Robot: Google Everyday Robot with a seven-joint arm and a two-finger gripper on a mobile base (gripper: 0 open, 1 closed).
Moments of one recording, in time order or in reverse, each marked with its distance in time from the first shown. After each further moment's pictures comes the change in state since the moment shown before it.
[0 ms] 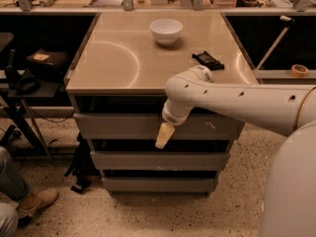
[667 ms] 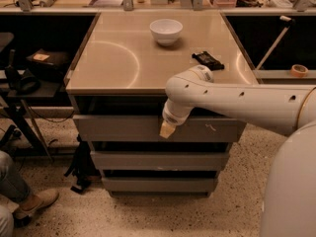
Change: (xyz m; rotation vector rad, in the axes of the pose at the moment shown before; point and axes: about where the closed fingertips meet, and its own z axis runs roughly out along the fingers) arm 0.000 0.000 0.000 0.000 0.000 0.000
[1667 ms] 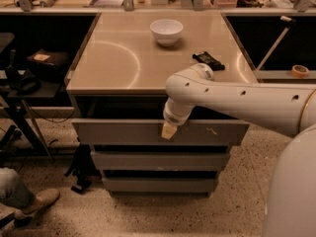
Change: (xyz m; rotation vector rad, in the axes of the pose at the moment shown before) arm 0.002 0.002 -0.009 -0.010 0.017 -0.062
